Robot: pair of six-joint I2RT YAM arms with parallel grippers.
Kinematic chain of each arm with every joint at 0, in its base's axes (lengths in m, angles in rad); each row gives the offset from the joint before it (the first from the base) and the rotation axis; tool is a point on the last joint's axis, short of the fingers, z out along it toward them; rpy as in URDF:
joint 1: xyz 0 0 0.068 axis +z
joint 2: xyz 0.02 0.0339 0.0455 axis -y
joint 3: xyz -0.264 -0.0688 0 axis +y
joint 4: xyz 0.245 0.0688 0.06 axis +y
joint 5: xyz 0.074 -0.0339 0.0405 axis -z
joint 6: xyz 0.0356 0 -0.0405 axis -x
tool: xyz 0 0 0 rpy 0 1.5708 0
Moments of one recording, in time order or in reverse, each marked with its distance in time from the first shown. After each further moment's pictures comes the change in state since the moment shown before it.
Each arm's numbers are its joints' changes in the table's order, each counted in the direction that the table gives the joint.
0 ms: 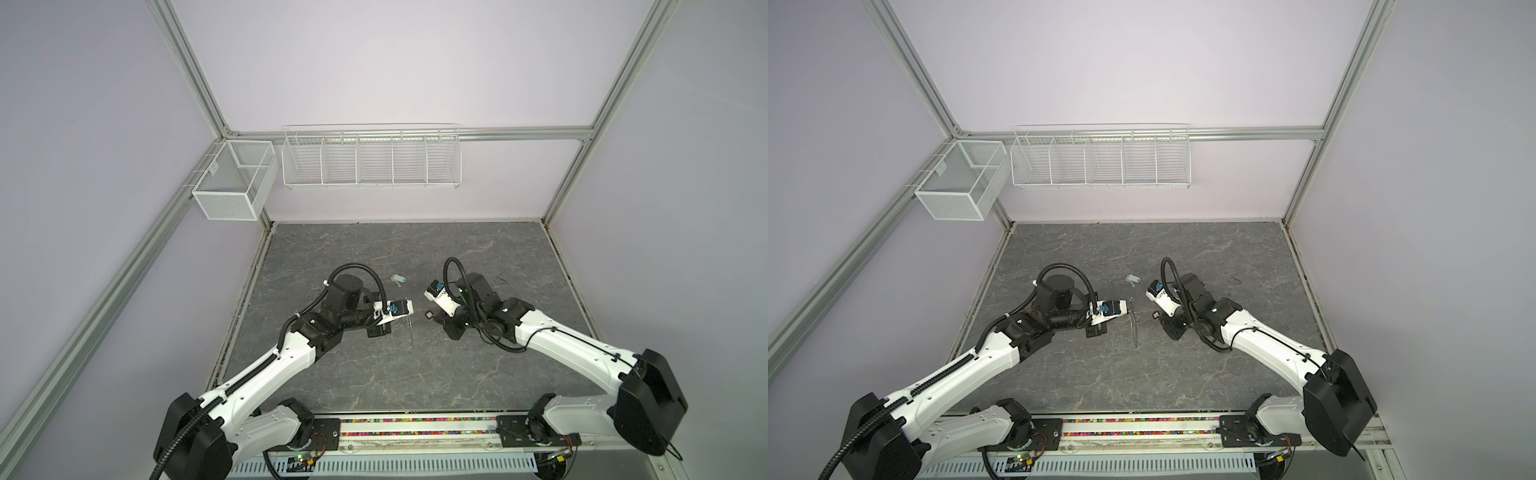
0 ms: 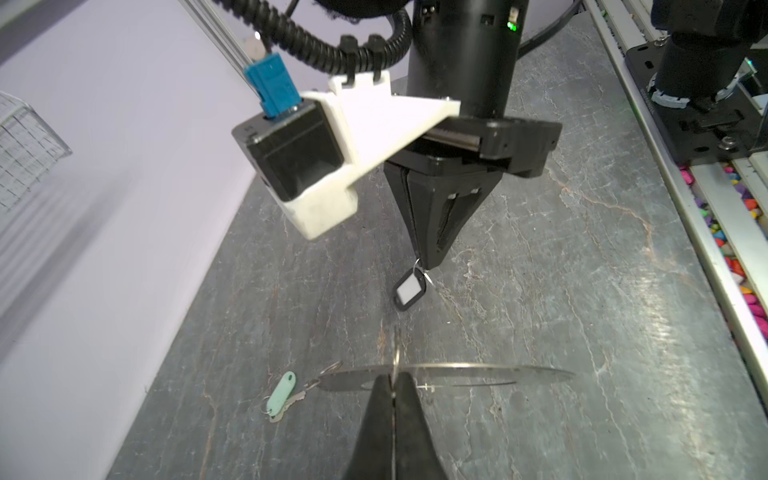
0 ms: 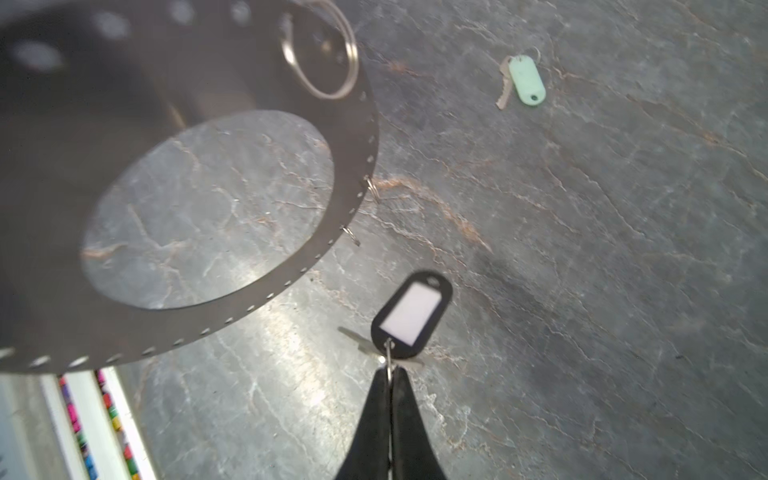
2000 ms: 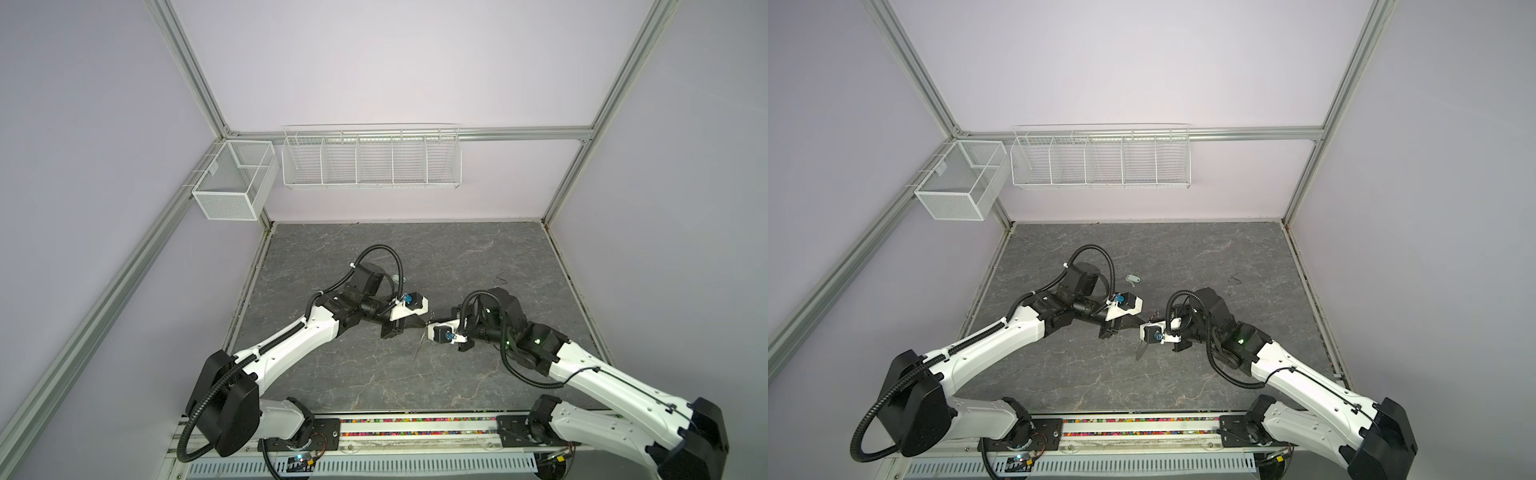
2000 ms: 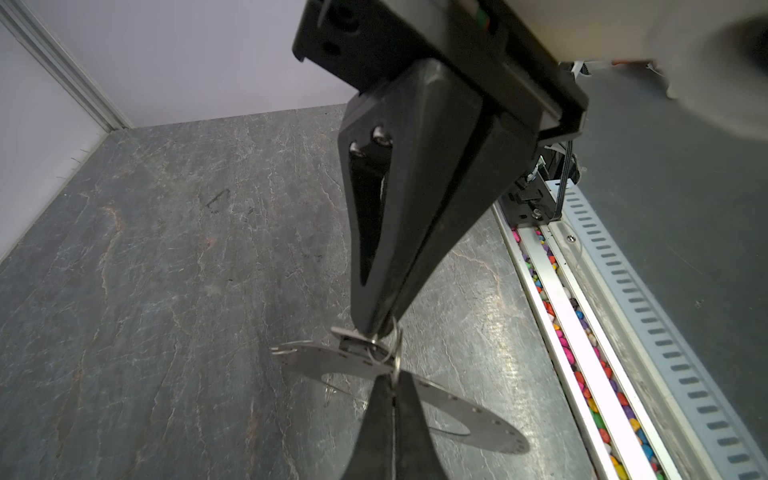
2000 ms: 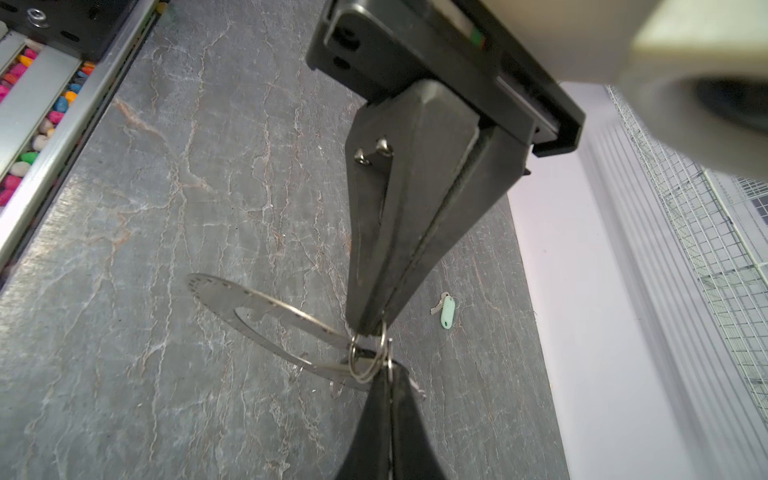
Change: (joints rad) left arm -0.031 -0.272 -0.217 0.199 0.336 0.071; right arm 0.105 0.317 0.167 -0.219 -0.036 0.783
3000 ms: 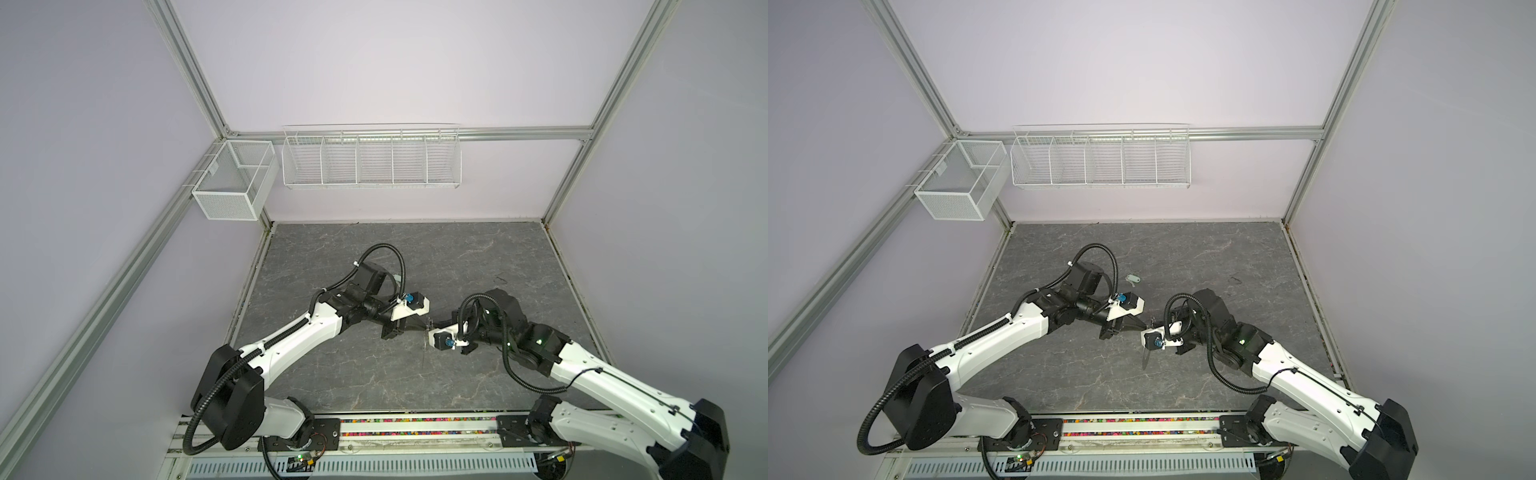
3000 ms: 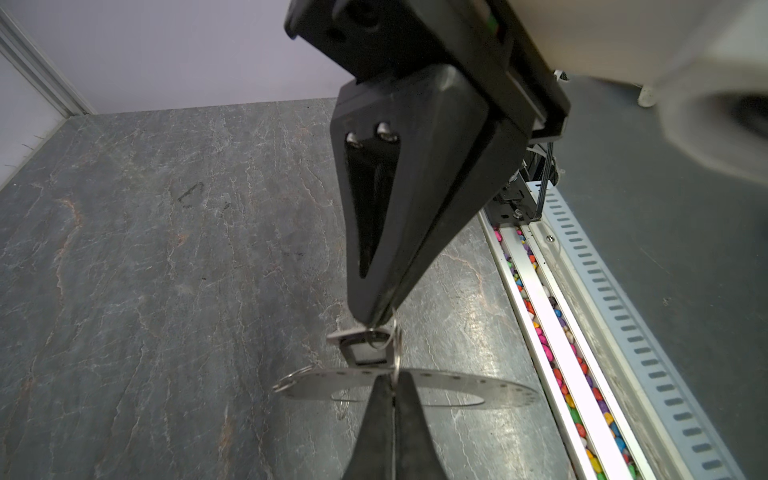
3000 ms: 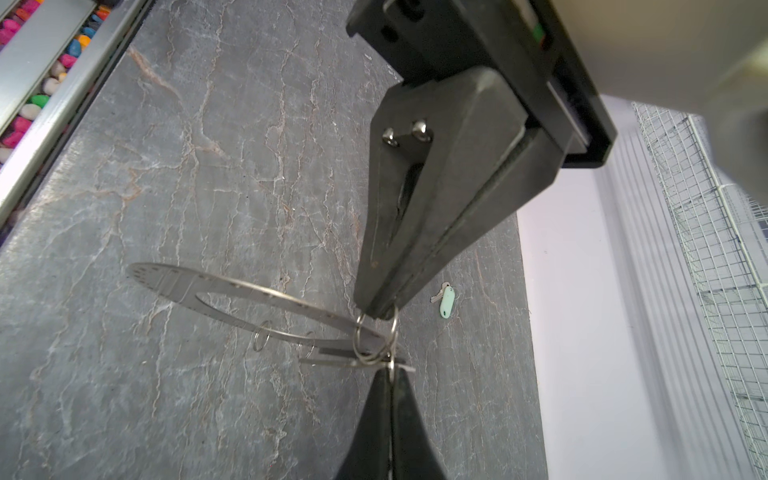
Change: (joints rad) left arm 0.000 -0.028 -0.022 0.044 0.037 -0.008; right arm 0.010 0.006 -0.013 0.068 0.030 0.091
